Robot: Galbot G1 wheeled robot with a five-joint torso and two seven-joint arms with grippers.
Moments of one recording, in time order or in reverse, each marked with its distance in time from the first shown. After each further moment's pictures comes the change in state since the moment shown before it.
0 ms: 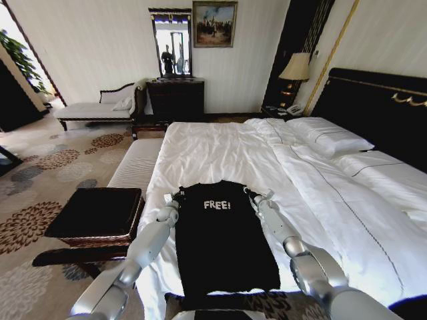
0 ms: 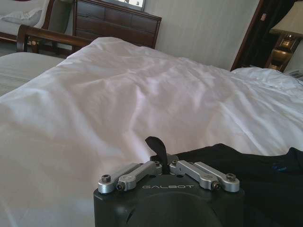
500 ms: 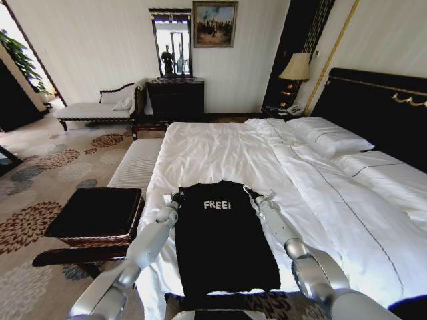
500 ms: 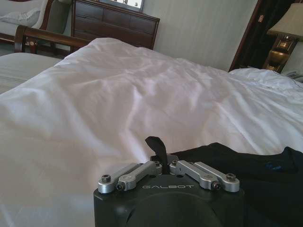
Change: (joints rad) left arm 0.009 -0.005 -0.002 -0.012 0.005 -0.003 0.000; right arm -0.024 -0.011 0.013 0.030 0.019 0.004 0.022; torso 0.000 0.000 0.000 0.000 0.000
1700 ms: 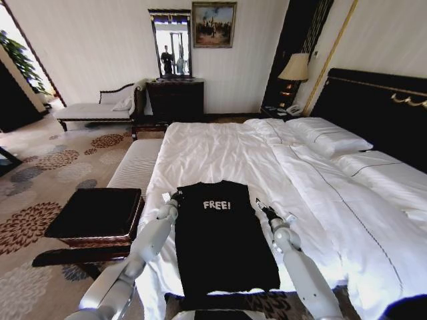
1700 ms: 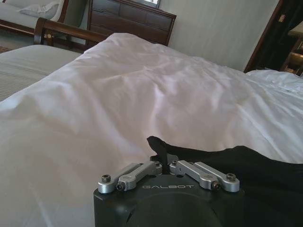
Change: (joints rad) left arm -0.017 0.001 -0.042 0.054 -0.028 0.008 0.002; right arm -0.480 -0.102 0.129 0.758 0.054 -0.039 0.291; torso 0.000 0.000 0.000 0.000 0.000
